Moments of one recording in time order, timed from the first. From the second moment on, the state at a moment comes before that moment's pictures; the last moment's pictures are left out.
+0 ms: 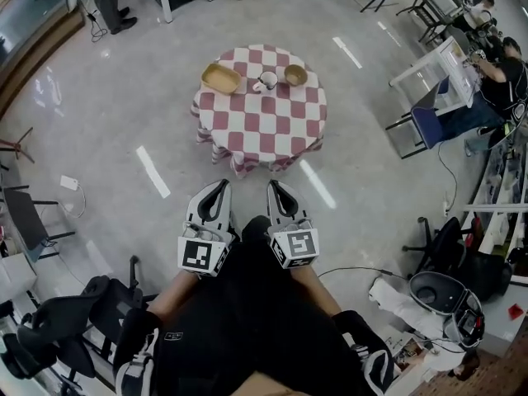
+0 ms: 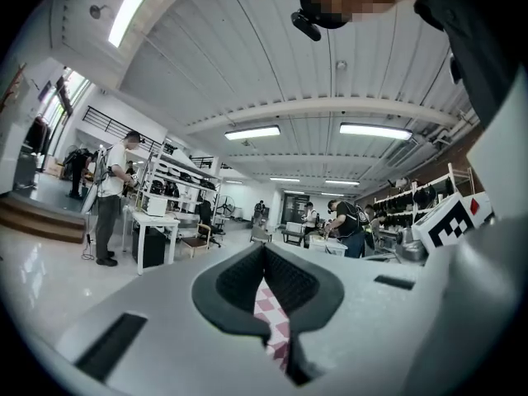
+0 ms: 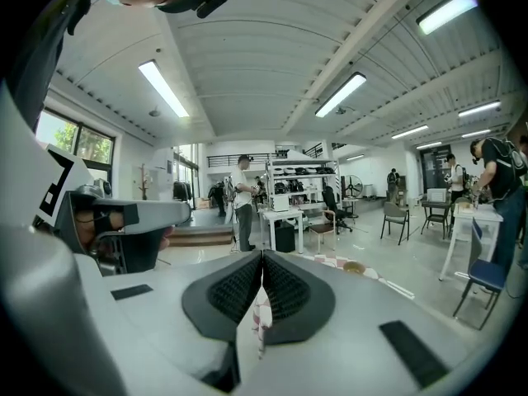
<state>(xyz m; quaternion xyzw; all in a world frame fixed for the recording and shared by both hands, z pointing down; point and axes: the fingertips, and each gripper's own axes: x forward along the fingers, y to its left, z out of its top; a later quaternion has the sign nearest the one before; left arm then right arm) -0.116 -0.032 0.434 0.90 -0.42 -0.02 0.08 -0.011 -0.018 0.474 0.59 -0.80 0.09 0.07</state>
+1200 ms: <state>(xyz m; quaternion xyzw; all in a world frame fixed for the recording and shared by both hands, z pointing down) -0.026 -0.273 0.465 0.88 -0.46 0.03 0.12 0.076 -0.298 0.577 0.54 -0.81 0.14 0.17</state>
